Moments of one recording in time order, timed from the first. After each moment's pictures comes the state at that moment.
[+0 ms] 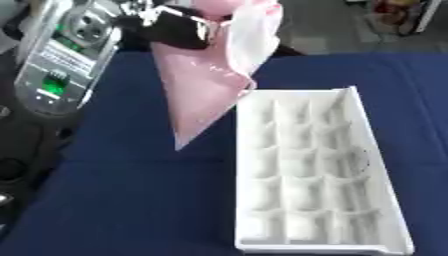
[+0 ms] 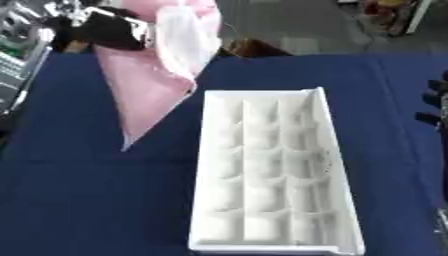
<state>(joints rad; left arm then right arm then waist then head) -1.05 0.45 -0.27 -1.62 -0.49 -0.16 -0.33 -0.25 -0.32 -0.06 -1.97 0.11 0.25 -0.22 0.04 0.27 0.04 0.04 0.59</state>
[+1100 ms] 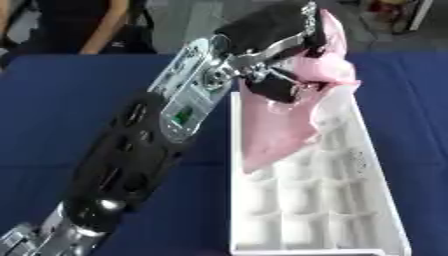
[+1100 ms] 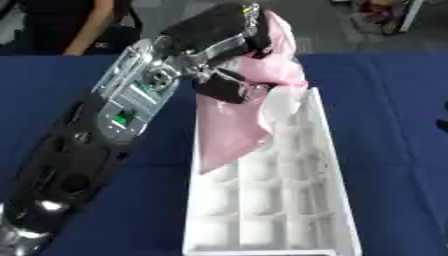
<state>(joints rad) -1.07 0.25 -0.36 -1.40 -0.75 -0.30 -0.27 -0.25 -0.31 -0.06 -1.96 0.11 0.26 -0.29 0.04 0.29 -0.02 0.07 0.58</state>
